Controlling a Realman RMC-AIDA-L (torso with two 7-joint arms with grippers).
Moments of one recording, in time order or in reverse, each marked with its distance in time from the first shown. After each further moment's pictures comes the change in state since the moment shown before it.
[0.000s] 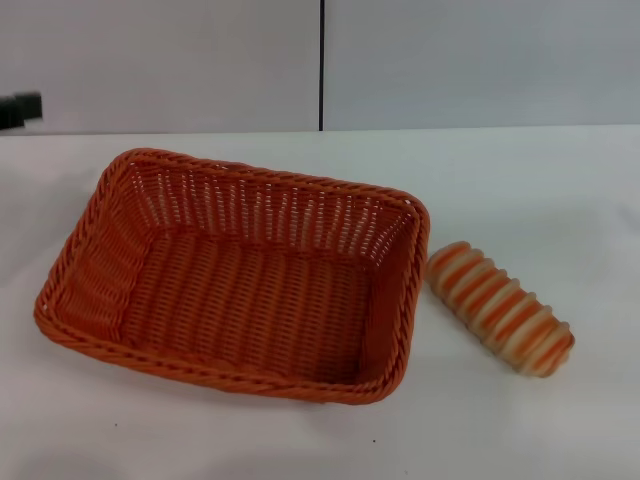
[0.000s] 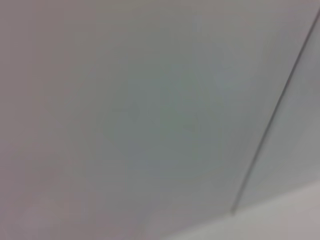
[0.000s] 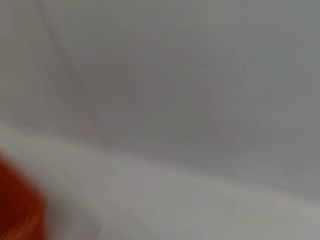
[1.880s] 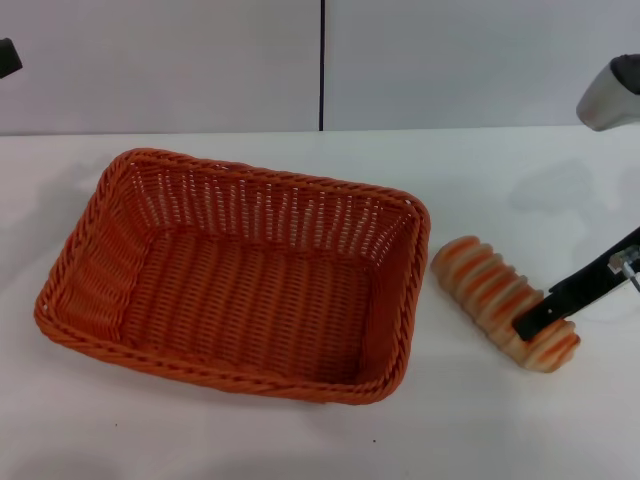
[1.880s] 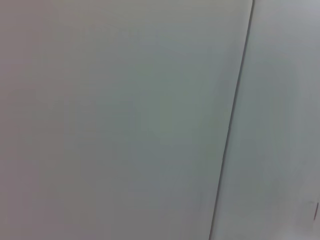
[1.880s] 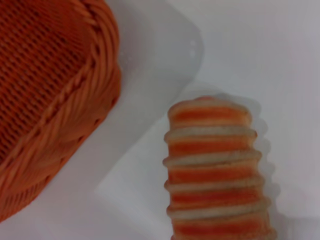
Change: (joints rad) left arm 0.051 0.009 -0.077 -0.393 -0.491 0.030 0.525; right arm 0.326 0.049 -0.497 0.411 -0.383 0.034 0.462
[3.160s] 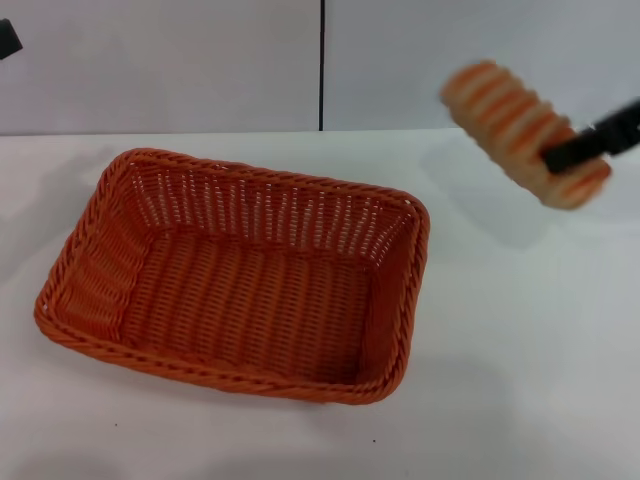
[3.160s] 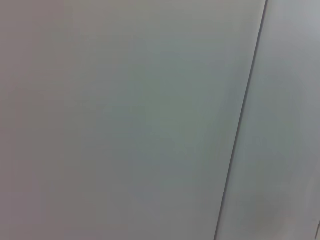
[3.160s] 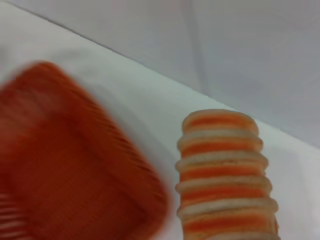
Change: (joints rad) left arm -0.049 0.001 -0.038 -0.073 -0.007 0.003 0.012; right arm 0.032 -0.007 0.175 -0.543 0.113 -0.254 0.017
